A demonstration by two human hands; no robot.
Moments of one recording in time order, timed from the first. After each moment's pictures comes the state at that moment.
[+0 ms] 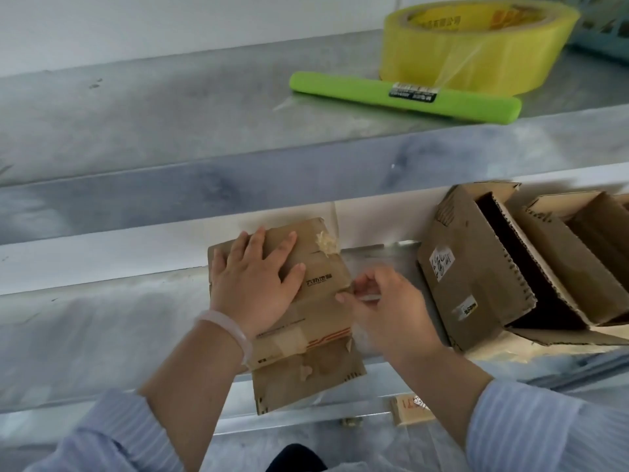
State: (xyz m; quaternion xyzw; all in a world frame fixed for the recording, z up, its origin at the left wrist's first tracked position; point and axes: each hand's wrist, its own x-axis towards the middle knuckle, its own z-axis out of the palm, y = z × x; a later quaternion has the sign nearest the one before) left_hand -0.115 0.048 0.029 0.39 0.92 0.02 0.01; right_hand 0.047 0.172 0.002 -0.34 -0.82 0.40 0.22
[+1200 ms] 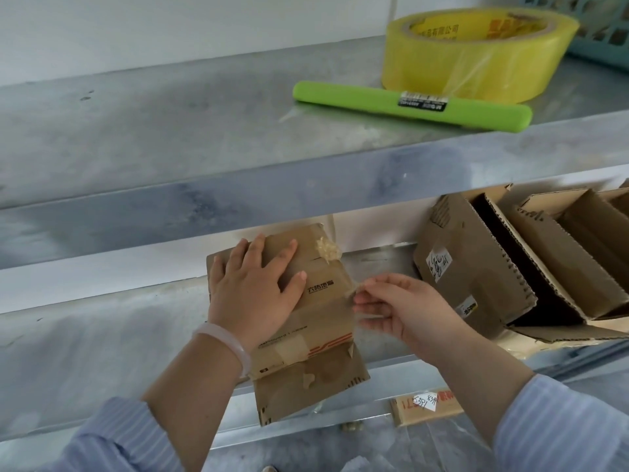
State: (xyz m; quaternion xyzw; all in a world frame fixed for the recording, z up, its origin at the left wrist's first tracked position) left_hand -0.121 0.046 0.028 0.43 0.90 0.03 -0.02; right_hand 0.055 0.189 0.024 -0.35 -0.46 0.80 0.12
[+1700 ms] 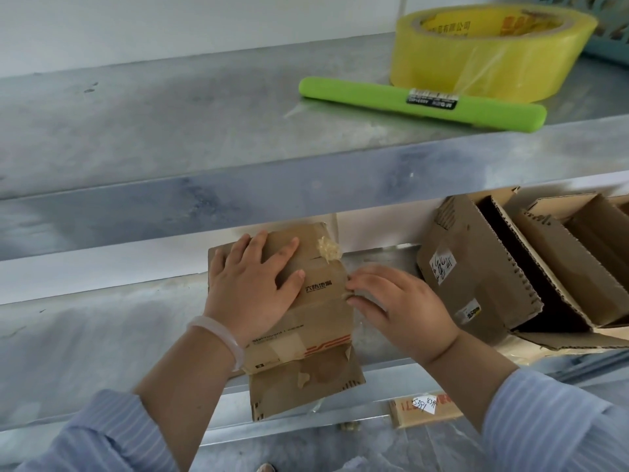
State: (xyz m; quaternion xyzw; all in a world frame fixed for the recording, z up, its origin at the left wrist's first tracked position) left_hand -0.129 0.044 0.028 0.44 0.90 0.03 -0.02; right_hand 0.051 0.201 0.005 -0.05 -0.93 0.18 0.31
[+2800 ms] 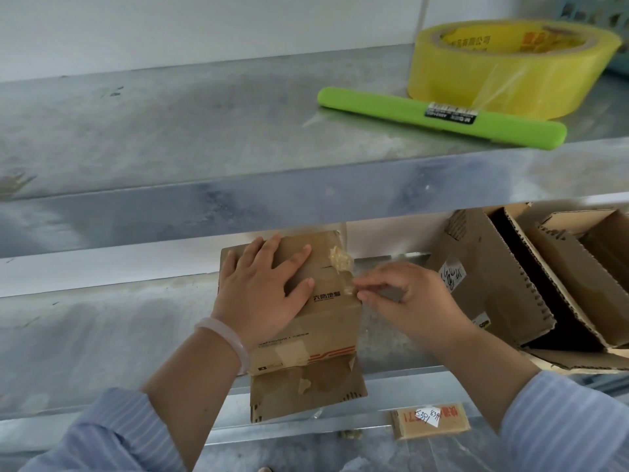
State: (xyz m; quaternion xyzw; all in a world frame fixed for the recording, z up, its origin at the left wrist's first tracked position) left_hand -0.128 0.042 0.029 0.45 0.89 0.03 -0.02; right_hand 0.048 0.205 0.032 -0.17 -0.87 0.41 0.23
